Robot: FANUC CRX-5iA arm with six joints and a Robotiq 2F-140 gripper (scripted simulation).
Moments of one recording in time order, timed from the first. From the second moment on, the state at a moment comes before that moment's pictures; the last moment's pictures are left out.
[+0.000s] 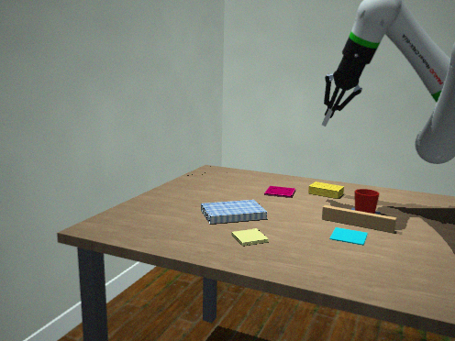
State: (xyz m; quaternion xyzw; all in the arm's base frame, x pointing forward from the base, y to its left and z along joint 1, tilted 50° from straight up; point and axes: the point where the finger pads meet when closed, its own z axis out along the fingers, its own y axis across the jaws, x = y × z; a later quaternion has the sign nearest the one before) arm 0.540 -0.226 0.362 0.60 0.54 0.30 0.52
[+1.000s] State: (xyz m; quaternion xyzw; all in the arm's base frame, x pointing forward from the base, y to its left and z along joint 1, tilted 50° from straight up) arm 0.554 -0.118 0.137 0.68 0.61 0.29 0.30
